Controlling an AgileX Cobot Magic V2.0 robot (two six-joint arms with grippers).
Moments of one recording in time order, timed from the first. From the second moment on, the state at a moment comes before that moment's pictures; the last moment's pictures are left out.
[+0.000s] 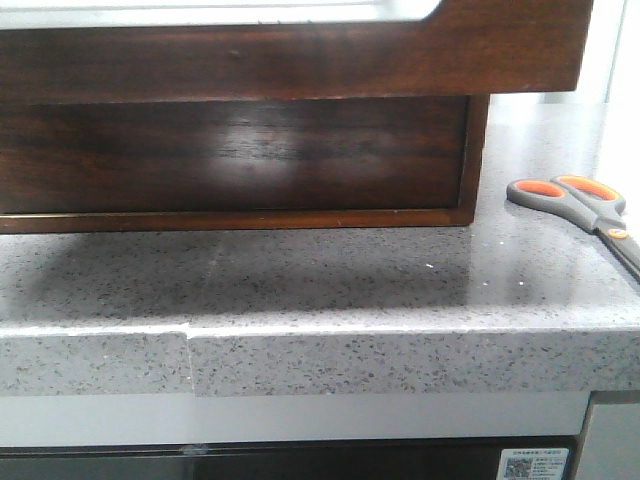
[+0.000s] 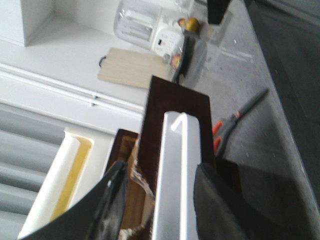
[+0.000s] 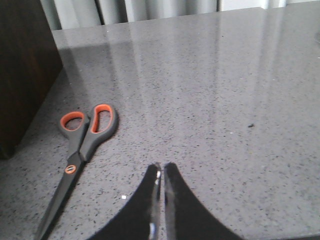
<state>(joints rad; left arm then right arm) -0.51 0.61 -0.36 1.31 -0.68 -0.03 -0.05 0.20 -0.23 -0.18 0.35 0.24</state>
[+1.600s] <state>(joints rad) -0.51 0.29 -0.37 1.00 -0.59 -0.05 0.21 1.48 -1.14 -0.06 0.94 0.17</state>
